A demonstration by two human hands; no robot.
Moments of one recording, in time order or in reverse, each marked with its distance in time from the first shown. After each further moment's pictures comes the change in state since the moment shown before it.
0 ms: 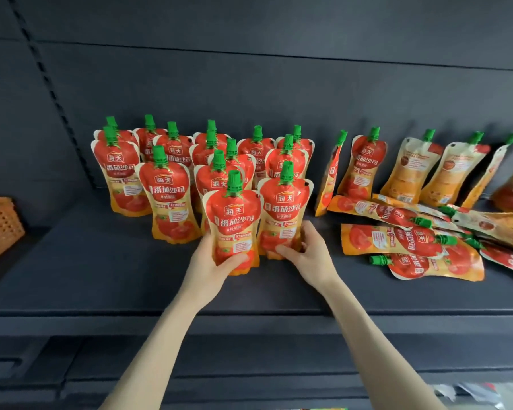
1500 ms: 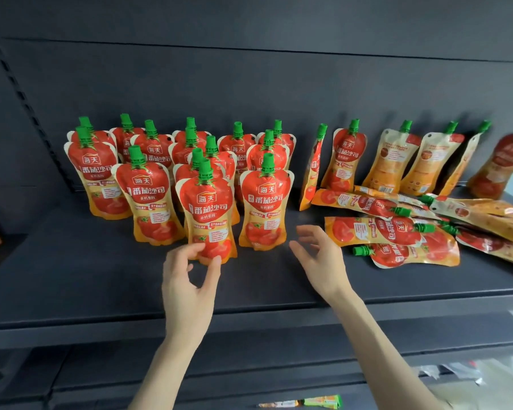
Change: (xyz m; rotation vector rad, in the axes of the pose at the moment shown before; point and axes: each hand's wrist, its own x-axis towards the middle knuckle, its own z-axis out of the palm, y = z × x) left_hand -0.040 0.006 0.017 0.216 0.437 0.250; right_hand -0.029 -0.003 -0.032 -0.244 0.204 -0.032
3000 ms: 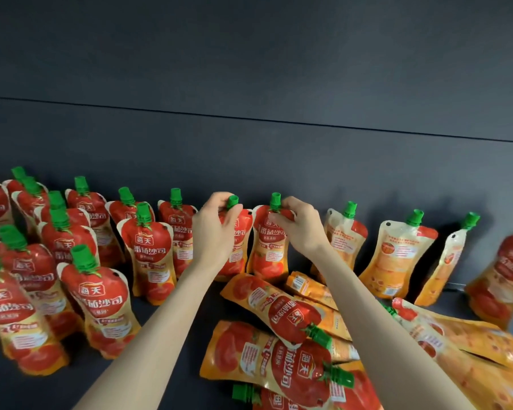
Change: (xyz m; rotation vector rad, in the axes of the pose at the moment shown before) left_hand 0.165 0.114 0.286 0.148 0.097 0.089; right_hand 0.279 0.050 -0.136 -0.018 -0.215 -0.273
